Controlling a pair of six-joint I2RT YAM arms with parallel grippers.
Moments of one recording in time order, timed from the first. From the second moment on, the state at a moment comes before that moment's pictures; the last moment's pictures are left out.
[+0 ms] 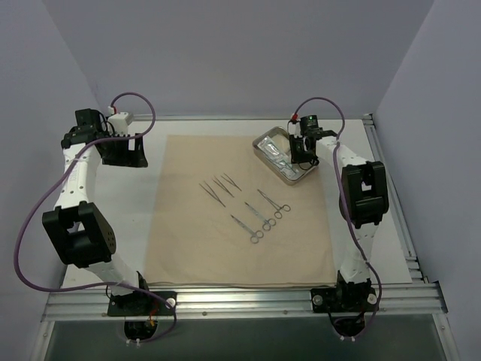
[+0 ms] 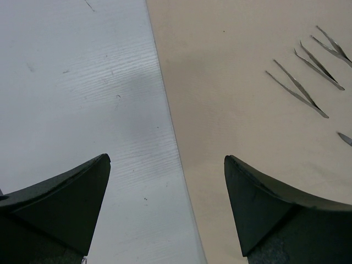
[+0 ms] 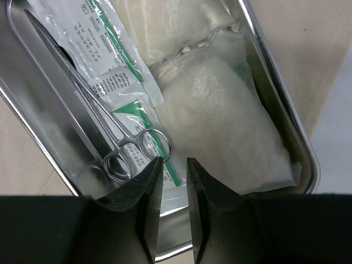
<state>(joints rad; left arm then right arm) 0.22 1.67 1.57 -0.90 0.40 0.27 0.19 2.07 1.56 -0.47 -0.04 0.06</state>
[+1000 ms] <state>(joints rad) 0.22 1.70 1.58 -0.90 0.40 0.27 0.21 2.16 1.60 -0.45 -0.04 0.07</state>
